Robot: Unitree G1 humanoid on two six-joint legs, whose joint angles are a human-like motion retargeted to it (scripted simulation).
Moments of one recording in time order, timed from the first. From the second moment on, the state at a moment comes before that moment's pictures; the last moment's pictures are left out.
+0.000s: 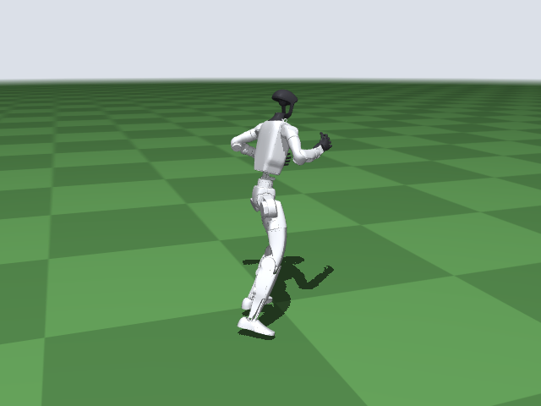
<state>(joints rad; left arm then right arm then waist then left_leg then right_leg) 0.69 0.74 0.13 -0.61 -1.00 -0.20 0.05 -0.09 -0.81 0.17 -0.57 0.43 -0.24 -0.13 0.21 -0.04 0.11 -0.42 0.02 0.38 0.90 -0.75 0.24 -0.07 -0.39 -0.46 0.36 -0.10 0.12</state>
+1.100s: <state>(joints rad) 0.26 0.50 -0.04 -0.50 -0.58 -0.18 0.11 -0.08 -0.71 0.41 -0.60 0.43 -0.27 -0.12 0.22 -0.01 0.24 -0.24 0.00 0.23 0.43 -0.59 0.09 0.09 -0.16 -0.17 0.86 -0.21 0.09</state>
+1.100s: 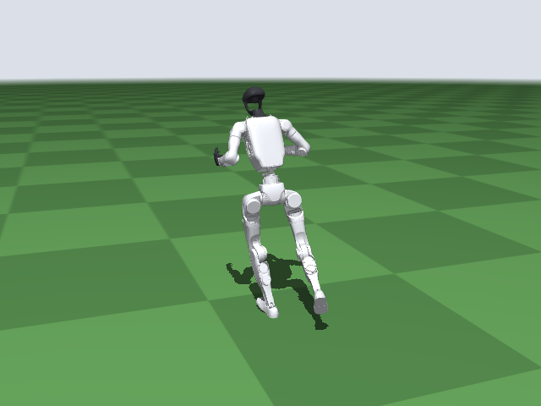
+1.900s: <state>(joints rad) 0.39 0.53 -0.01 -0.41 -0.44 -0.18 0.05 0.03 -0.74 0.31 -0.65 0.40 -0.30 -0.12 0.28 -0.02 0.24 -0.19 0.11 0.25 0.34 -0.40 0.00 0.27 -0.07 -0.19 0.81 -0.19 0.04</state>
